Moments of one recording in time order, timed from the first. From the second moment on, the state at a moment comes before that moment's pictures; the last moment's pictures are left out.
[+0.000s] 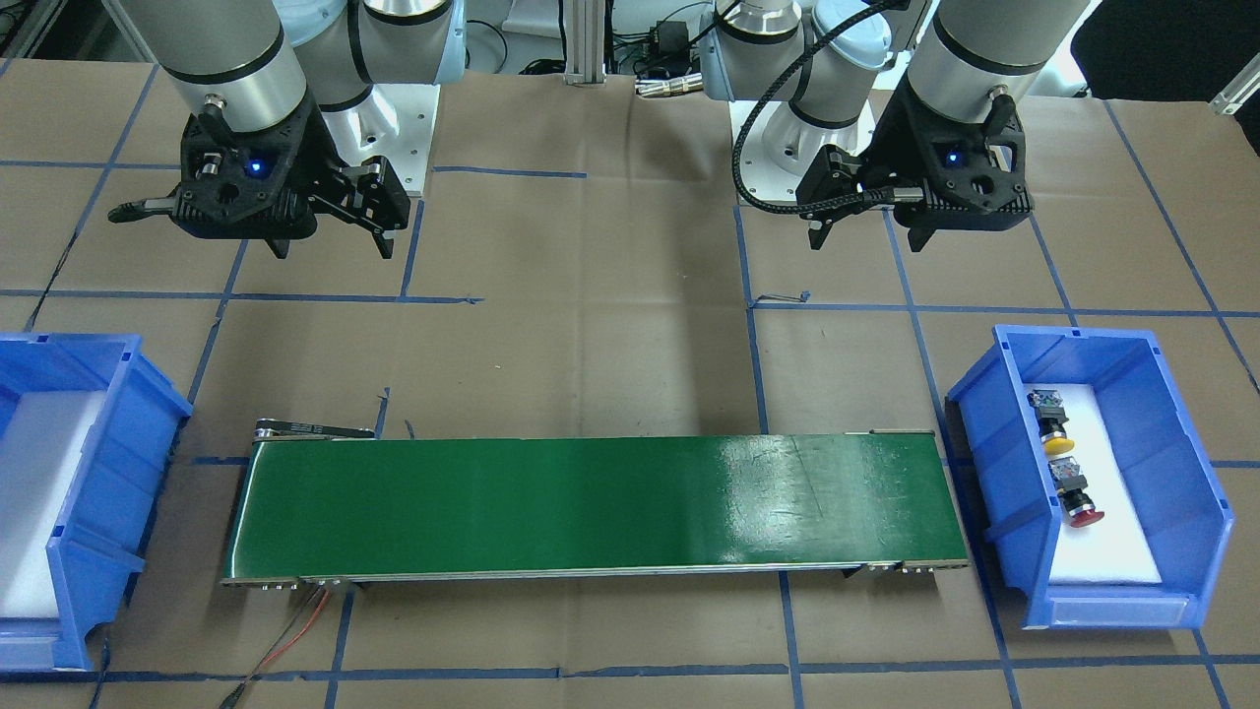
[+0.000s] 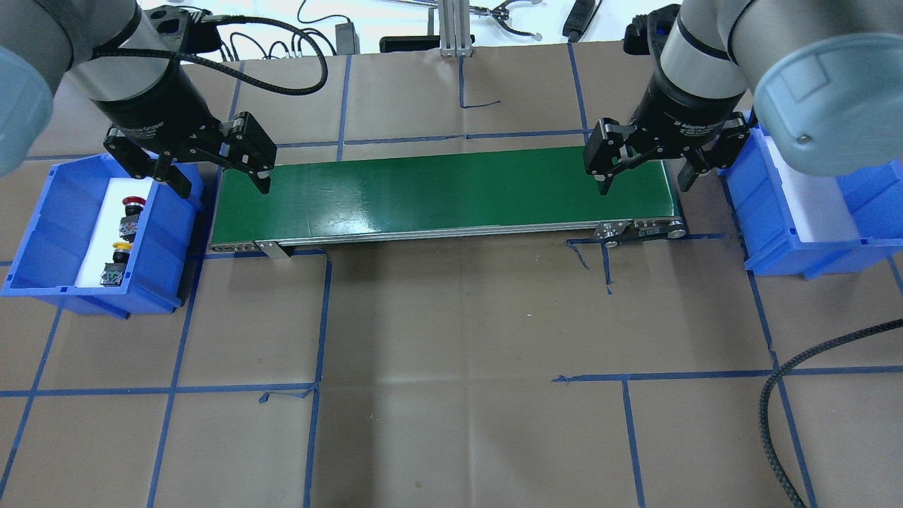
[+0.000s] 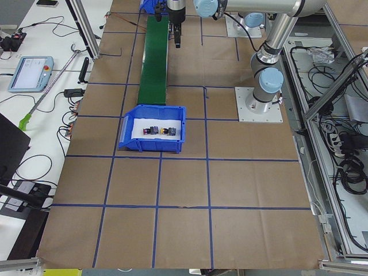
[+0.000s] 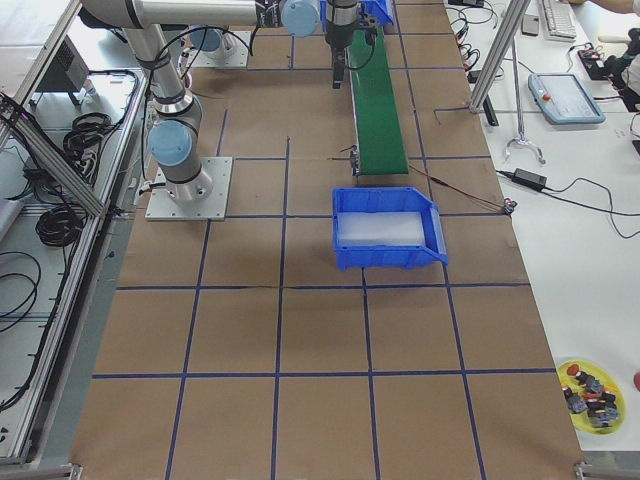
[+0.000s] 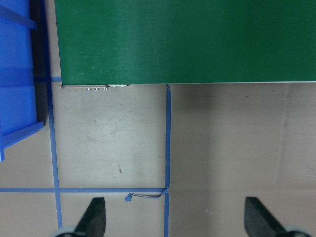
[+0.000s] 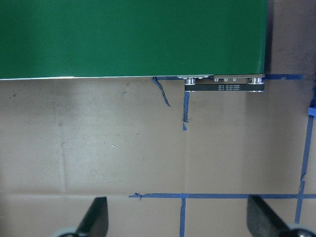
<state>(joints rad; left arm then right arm) -1.53 -1.55 -1.58 -1.63 1.56 0.03 1.62 -1.58 1.63 -1.60 -1.55 0.04</state>
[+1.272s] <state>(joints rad) -1.51 -1.54 -1.61 -1.61 1.56 0.04 1.62 -1.58 1.63 -1.59 -1.55 0.04</state>
